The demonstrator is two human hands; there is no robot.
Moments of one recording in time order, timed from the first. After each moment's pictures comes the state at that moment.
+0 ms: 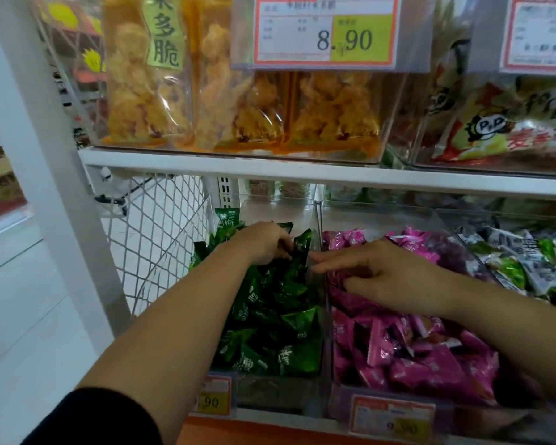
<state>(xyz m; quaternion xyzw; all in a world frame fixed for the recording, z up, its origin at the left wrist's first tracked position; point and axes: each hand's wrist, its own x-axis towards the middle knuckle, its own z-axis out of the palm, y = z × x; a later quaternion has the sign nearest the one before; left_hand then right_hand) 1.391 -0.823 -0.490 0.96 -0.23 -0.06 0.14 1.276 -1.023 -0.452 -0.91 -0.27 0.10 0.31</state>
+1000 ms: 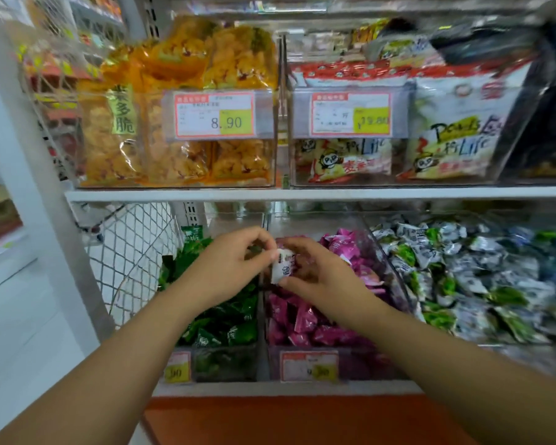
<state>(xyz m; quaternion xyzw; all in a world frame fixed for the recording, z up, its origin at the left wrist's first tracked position) 1.234 -0.849 -0.424 0.90 -0.25 0.06 0.36 1.211 -1.024 -0.461 -0.85 -0.16 -0.07 0.49</state>
